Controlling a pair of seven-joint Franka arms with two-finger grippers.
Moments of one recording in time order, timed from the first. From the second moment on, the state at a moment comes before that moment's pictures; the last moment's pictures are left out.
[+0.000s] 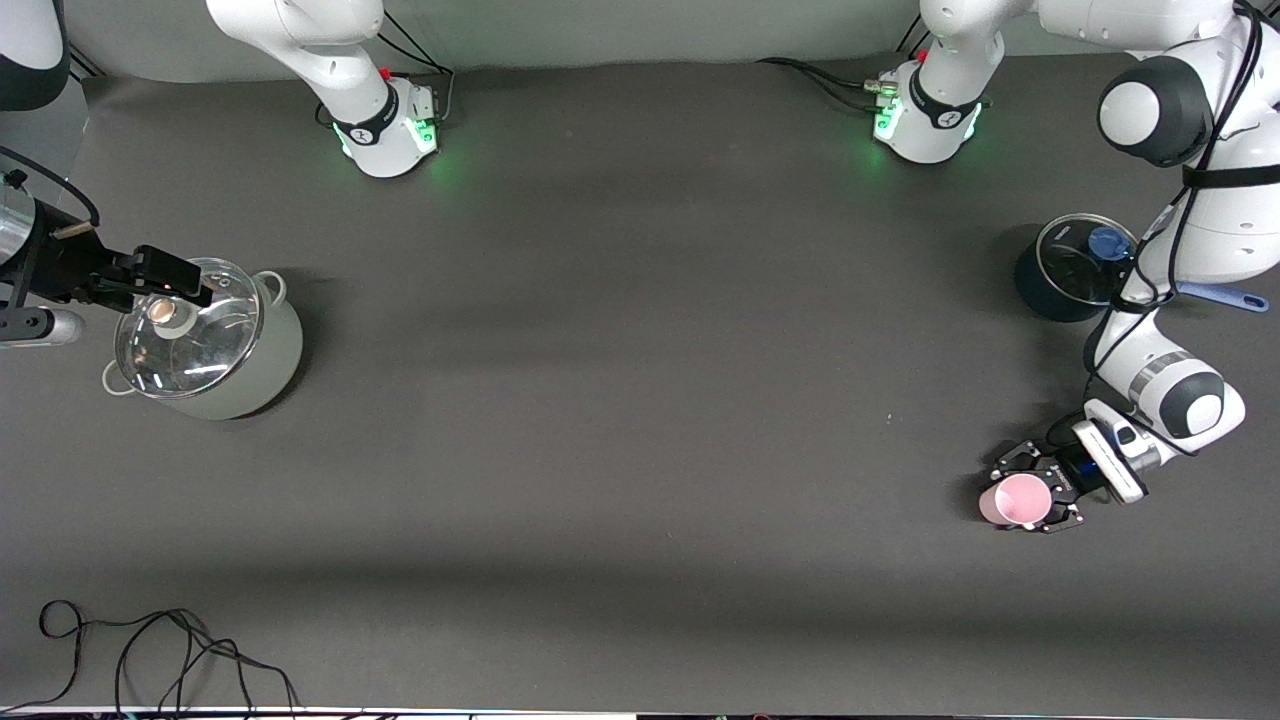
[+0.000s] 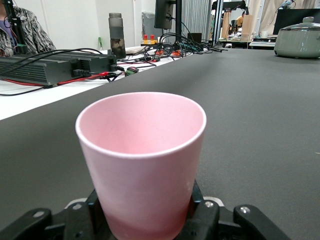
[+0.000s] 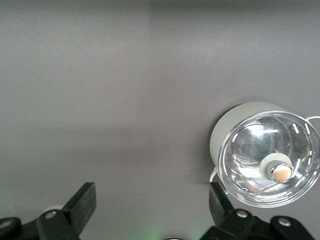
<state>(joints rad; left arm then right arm) 0.43 1.04 -0.10 -1.49 -1.40 1.90 2.49 -0.06 0.04 0.06 -1.56 0.06 1.51 0.00</state>
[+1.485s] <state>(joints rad) 0.45 0.82 -1.14 -1.69 -1.60 3.03 2.31 -0.03 0.04 0.06 -1.56 0.10 1.51 0.24</state>
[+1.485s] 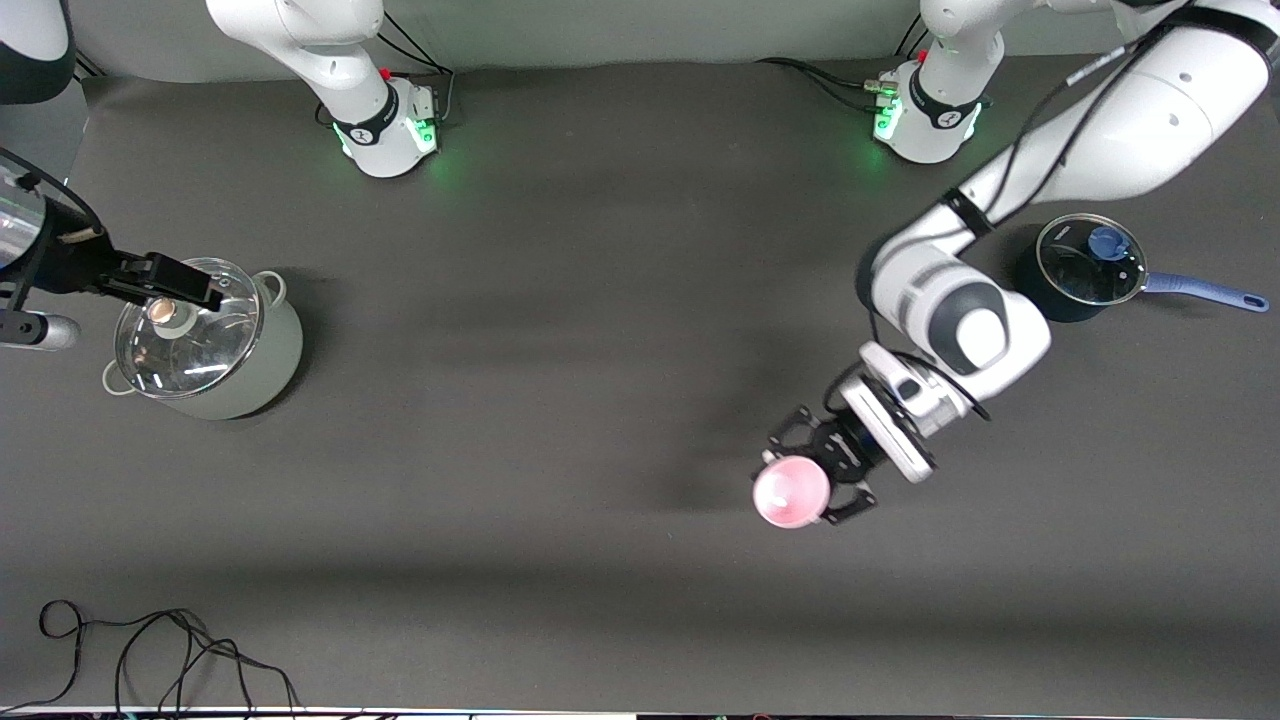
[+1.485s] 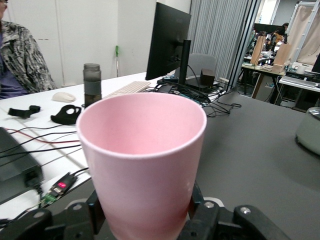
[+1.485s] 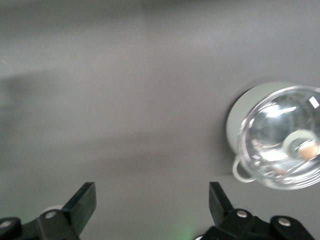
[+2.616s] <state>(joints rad) 0.27 0.81 -1.40 -1.70 -1.61 3.37 2.29 0.39 0.23 0.07 -1.26 0.15 1.53 1.23</state>
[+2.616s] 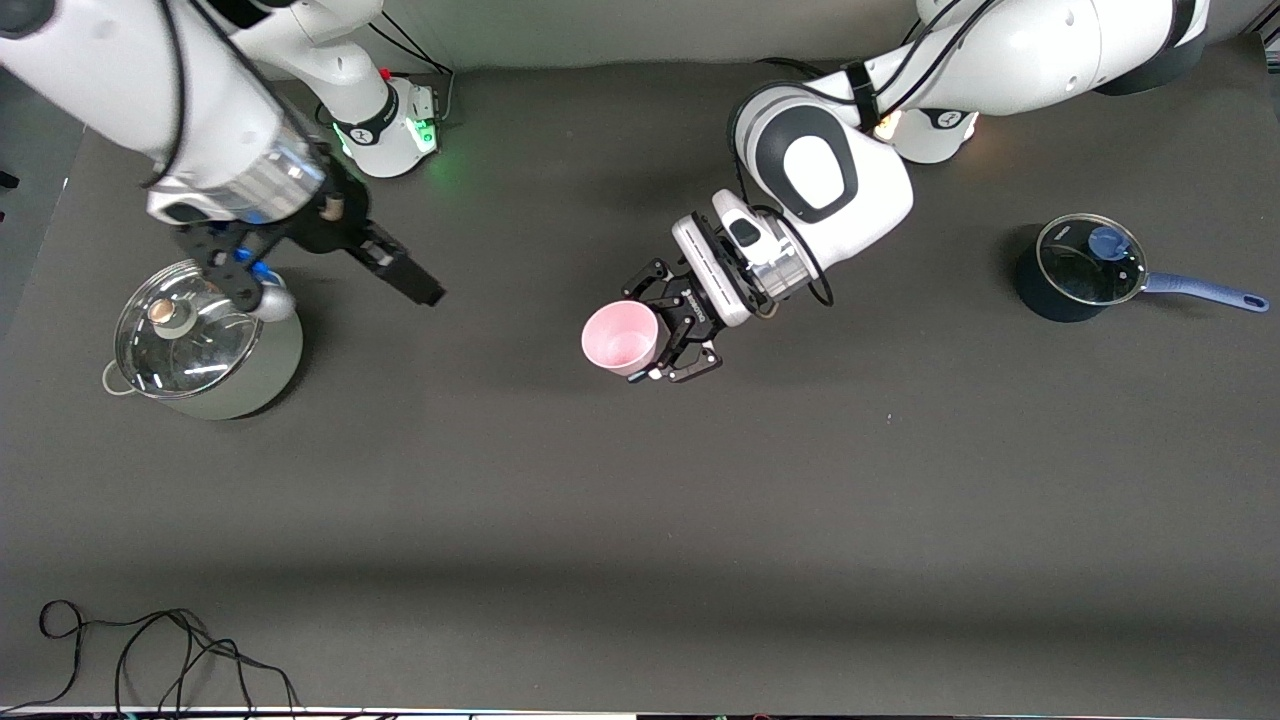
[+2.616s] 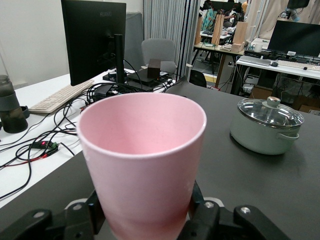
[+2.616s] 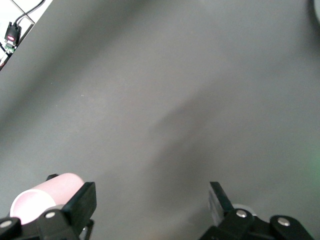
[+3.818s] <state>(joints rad) 0.26 0.81 -1.40 -1.68 -1.61 3.39 2.29 0.58 0.41 0.07 -1.13 0.13 1.60 1.61</state>
